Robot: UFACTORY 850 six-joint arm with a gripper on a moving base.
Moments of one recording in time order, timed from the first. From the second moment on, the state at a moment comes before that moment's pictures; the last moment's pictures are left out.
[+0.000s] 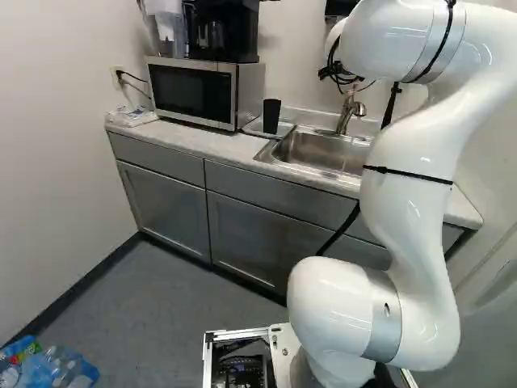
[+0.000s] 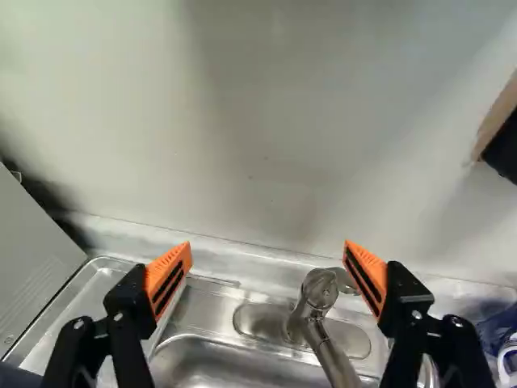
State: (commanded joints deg) arm -21.1 -24.2 -96.3 1.7 -2.6 -5.4
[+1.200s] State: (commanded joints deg) arm -21.1 -23.9 -96.0 1.7 -6.4 -5.4
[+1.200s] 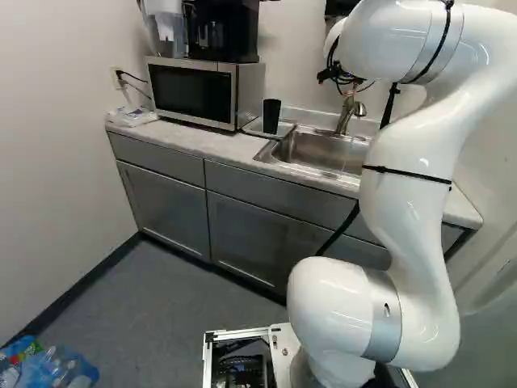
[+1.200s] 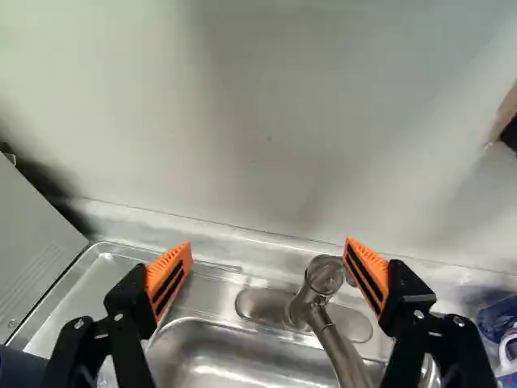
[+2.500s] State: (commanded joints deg) arm -21.4 -19.7 -91.0 1.7 -6.7 -5.4
